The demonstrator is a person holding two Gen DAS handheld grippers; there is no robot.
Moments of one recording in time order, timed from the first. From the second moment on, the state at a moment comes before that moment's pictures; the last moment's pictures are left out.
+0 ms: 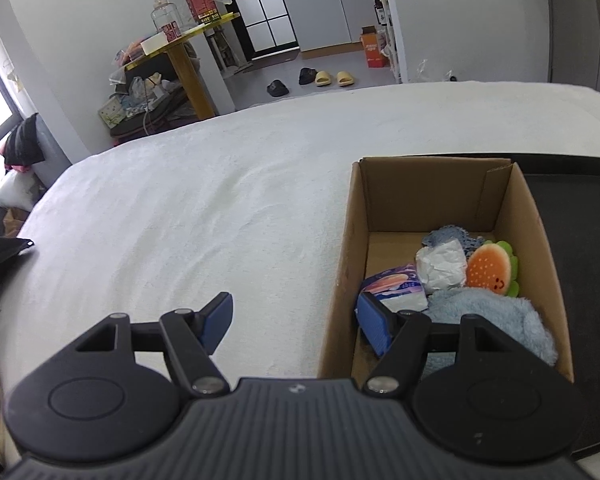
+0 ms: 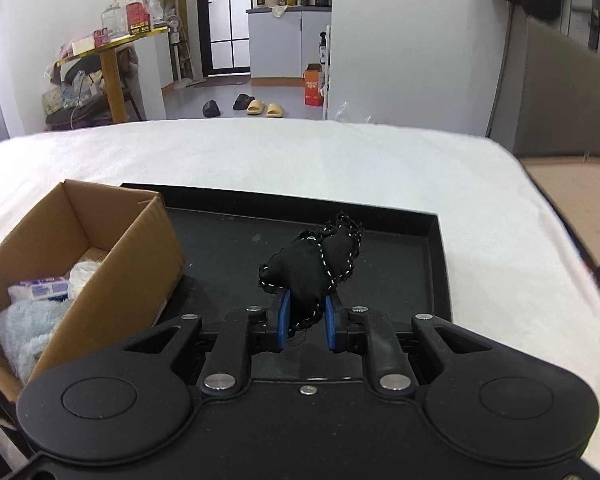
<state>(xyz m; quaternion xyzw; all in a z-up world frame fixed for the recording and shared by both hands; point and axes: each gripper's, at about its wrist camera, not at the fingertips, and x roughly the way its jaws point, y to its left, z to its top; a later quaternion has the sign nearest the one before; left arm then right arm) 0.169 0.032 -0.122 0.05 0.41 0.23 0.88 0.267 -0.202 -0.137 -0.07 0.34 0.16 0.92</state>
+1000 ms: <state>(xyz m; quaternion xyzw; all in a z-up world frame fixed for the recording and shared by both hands) 0.160 0.060 -0.130 -0.03 0.42 0.17 0.89 0.223 -0.117 -0.084 -0.15 0.28 0.23 0.92</state>
